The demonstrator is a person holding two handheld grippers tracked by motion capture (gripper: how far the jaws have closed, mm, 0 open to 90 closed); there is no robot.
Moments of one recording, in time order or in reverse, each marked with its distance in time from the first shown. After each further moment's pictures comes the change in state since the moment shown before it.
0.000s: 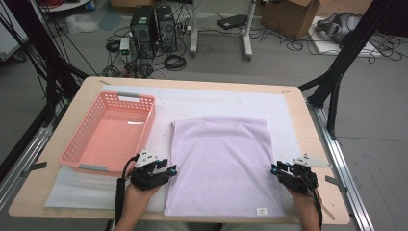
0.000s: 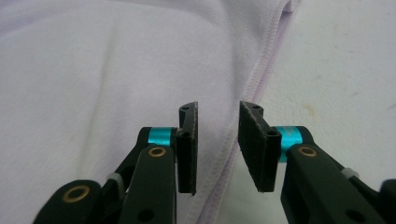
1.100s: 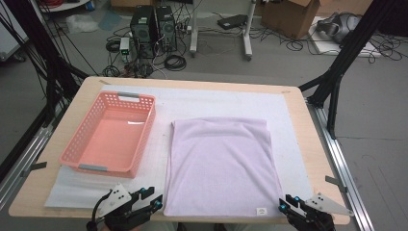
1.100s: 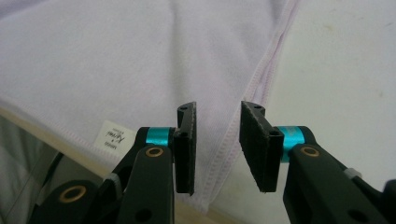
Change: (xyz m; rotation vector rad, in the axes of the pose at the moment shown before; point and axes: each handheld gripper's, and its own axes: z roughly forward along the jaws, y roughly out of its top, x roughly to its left) left arm -0.036 -0.051 -0.094 -0.153 -0.081 -0.015; right arm 0.047 -0.059 -0.080 0.000 0.002 -0.011
